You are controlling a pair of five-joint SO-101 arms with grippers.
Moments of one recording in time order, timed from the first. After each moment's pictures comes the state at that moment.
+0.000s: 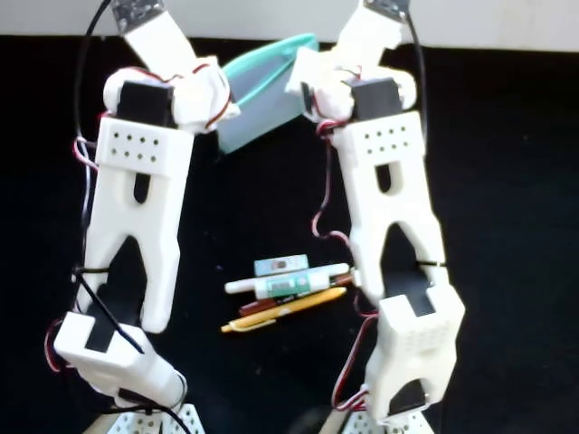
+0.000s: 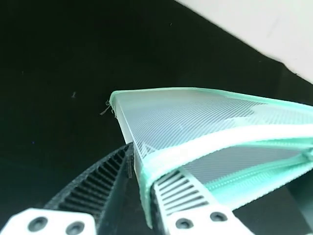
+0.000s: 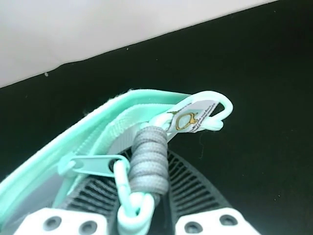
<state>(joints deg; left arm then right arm) 4.7 5.8 -32.2 83.5 38.9 -19.0 20.7 -46.8 74.9 -29.7</state>
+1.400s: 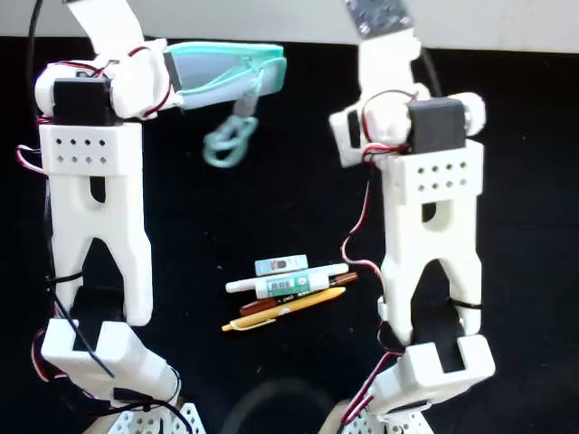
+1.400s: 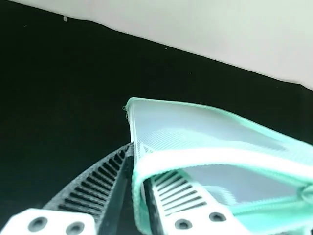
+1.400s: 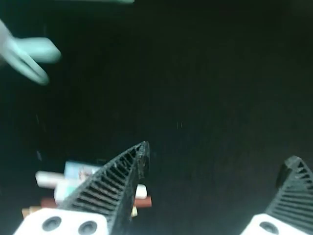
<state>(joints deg) -5.1 6.6 -39.5 84.4 20.4 -14.7 2.4 -37.6 100.7 10.7</state>
